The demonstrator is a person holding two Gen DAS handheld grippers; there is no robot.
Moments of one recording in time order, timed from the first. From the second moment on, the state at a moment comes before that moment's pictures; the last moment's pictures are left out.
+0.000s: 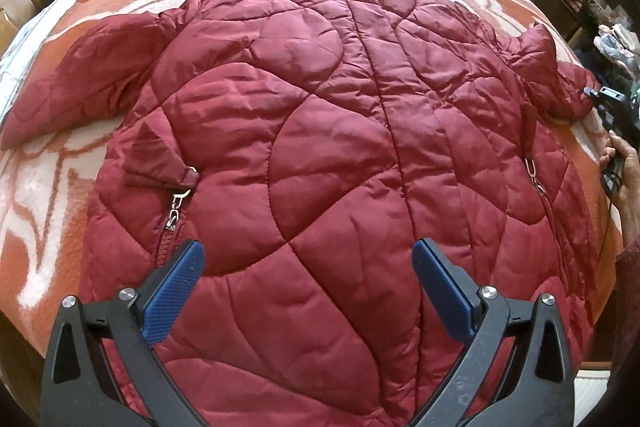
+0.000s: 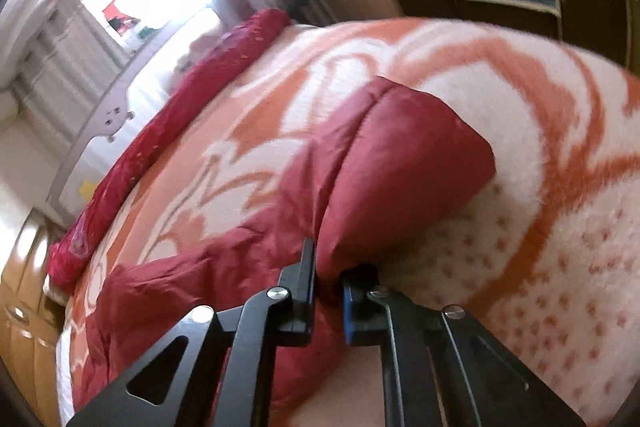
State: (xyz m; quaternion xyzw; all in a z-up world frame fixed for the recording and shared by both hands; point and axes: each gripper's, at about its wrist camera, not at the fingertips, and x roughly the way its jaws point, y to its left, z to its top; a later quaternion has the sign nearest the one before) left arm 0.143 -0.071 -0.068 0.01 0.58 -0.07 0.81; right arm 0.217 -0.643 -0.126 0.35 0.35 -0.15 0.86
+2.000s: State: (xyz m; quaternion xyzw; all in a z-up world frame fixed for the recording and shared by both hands) left arm 0.312 0.058 -0.060 -0.24 0.53 -0.19 0.79; right arm 0.211 -0.203 -0.058 -0.03 0.39 0.25 0.89
